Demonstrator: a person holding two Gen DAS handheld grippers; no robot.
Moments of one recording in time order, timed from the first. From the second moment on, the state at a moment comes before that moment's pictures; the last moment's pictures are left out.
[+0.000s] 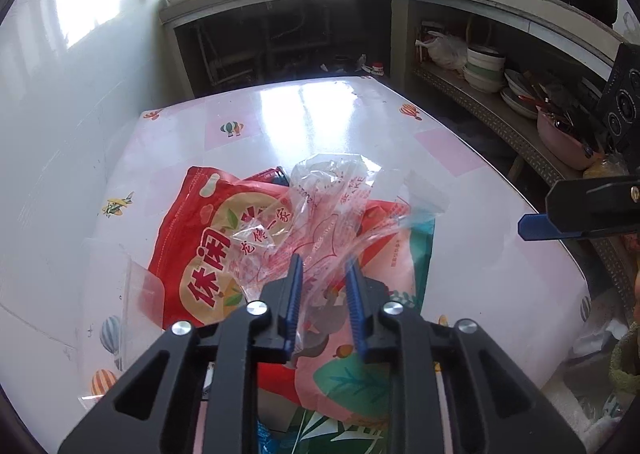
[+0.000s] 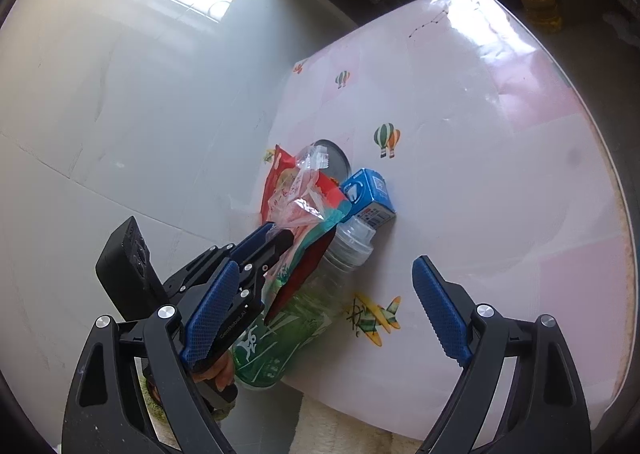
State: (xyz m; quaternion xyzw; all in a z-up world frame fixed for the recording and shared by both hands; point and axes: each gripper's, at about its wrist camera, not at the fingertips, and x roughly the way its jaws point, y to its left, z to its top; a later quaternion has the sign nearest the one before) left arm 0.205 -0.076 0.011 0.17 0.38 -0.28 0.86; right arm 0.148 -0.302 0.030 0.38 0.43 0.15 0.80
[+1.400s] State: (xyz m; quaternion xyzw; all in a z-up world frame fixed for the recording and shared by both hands) left arm 0.200 -0.022 0.028 0.01 0.35 -0.27 0.90; right arm 0.214 -0.254 -0.030 0.50 0.45 0.21 0.71
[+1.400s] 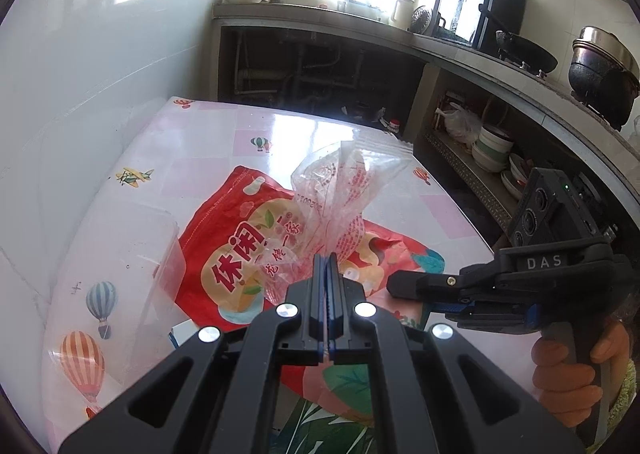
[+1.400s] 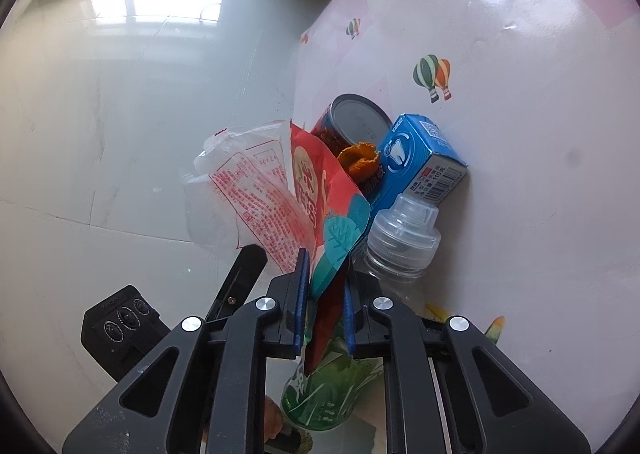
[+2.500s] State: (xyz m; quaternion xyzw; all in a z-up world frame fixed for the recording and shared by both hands) left arm 0.183 0.003 0.089 -0.02 0.28 -0.27 0.92; right arm 0.172 -0.303 0.003 0.48 0.31 0.24 0.78
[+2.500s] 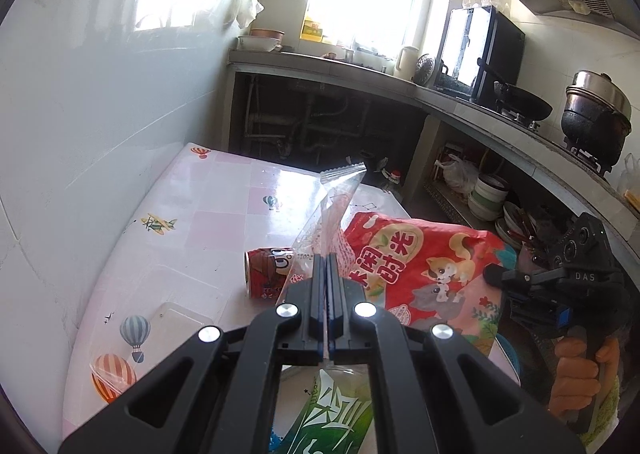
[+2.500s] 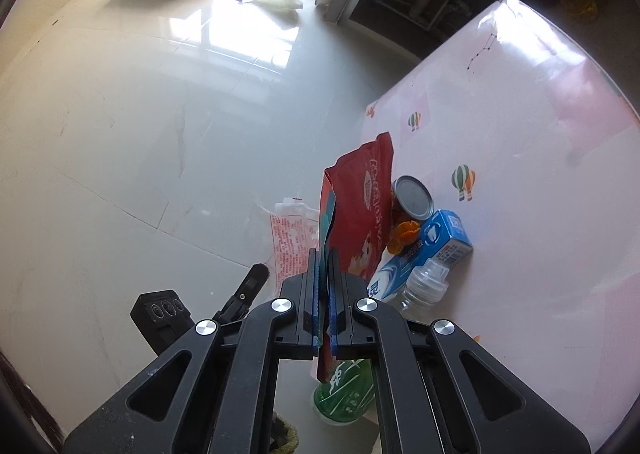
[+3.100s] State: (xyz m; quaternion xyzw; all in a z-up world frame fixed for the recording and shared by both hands) left arm 0.163 -0.034 0.110 0.00 0.26 -0.30 0.92; right arm 0.136 -0.343 0.006 0.49 0.25 0.23 0.80
